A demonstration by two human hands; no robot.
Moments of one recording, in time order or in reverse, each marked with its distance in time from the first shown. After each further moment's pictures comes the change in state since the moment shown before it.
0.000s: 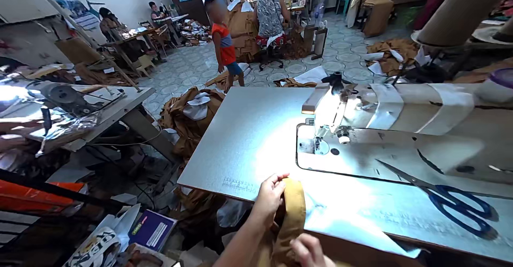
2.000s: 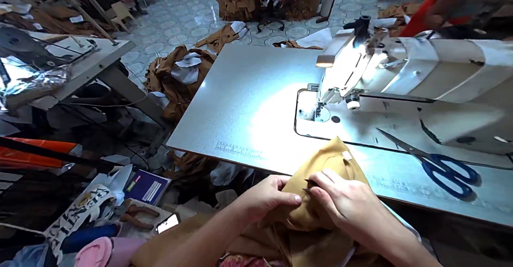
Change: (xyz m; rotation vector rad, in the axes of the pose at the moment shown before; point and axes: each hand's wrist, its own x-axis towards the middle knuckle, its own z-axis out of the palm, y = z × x) left_hand -0.047 -0.003 -0.015 -0.106 -0.541 -0.335; right_hand 0.066 0.050 -0.077 -0.271 -0.217 -0.192
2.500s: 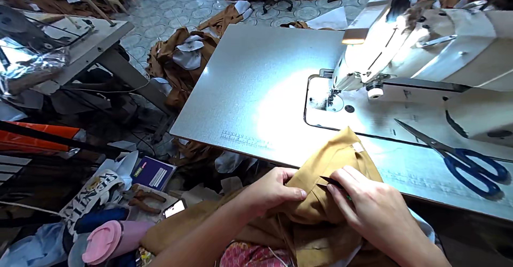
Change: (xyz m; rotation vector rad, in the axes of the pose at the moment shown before) left_hand -0.006 0.000 -0.003 0.033 0.000 0.069; right_hand -0.009 -0.004 0.004 -0.108 0.078 0.079
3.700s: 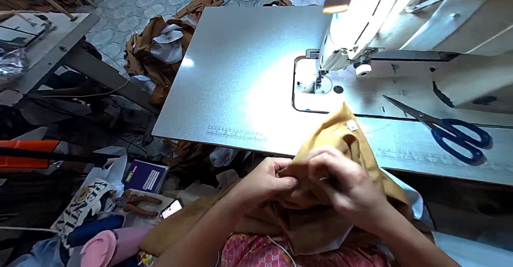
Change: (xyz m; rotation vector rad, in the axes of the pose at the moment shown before) left_hand 0.007 -0.007 -0.002 0.088 -0.042 0.131; right_hand 0.006 -0.009 0.006 0.696 -0.026 0.031
